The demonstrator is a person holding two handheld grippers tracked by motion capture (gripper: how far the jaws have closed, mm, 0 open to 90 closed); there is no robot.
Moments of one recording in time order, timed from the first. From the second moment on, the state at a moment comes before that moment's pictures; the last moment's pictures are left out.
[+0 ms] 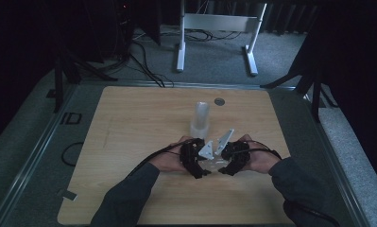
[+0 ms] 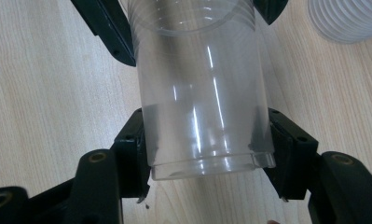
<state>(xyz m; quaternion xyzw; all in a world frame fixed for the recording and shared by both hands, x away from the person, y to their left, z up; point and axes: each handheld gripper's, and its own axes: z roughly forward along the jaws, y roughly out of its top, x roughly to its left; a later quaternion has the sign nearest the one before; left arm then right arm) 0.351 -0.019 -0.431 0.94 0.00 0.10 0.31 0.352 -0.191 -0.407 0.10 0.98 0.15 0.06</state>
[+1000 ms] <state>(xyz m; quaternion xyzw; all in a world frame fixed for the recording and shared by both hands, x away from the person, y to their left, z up) 0.362 -0.010 -0.415 0.91 0.06 0.11 0.38 0.355 -0.222 -0.416 0.17 0.96 0.18 0.07</state>
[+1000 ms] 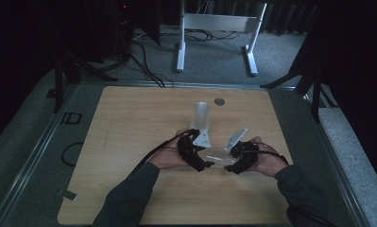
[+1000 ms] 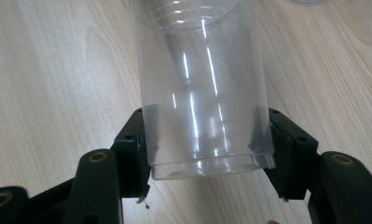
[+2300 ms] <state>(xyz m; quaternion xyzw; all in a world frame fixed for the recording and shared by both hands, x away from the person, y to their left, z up) 0.376 -0.010 -0.418 0.90 0.13 0.11 0.40 0.364 -0.253 -0.422 0.34 0.90 0.22 0.15</state>
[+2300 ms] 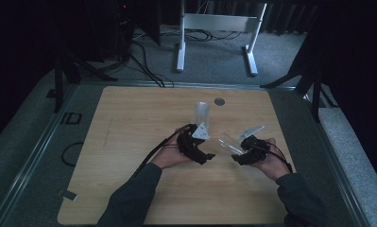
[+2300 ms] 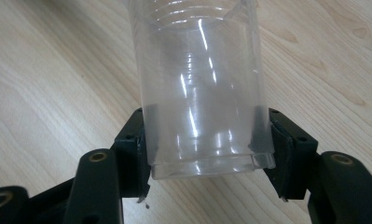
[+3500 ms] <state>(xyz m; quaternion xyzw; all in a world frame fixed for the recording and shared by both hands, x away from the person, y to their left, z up) 0.379 -0.021 -0.423 0.88 0.17 0.10 0.42 0.368 -0.258 -0.437 0.46 0.83 0.25 0.21</state>
